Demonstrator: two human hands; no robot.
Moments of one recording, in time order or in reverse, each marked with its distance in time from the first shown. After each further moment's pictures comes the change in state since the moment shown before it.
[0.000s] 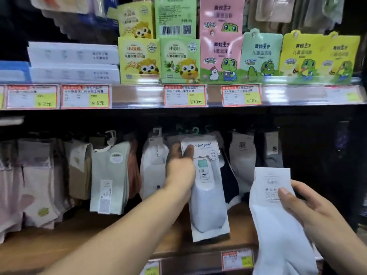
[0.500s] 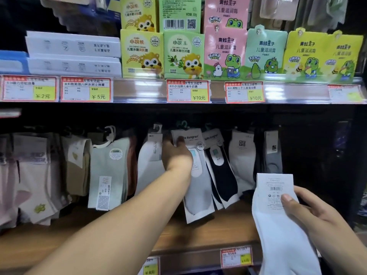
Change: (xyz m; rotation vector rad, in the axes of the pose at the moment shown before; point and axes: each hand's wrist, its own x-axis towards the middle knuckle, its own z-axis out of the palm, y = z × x) left_hand 0.027 0.007 0.010 0.054 0.227 -0.014; right_hand -0.005 0.009 -0.007 0.063 -0.035 0.015
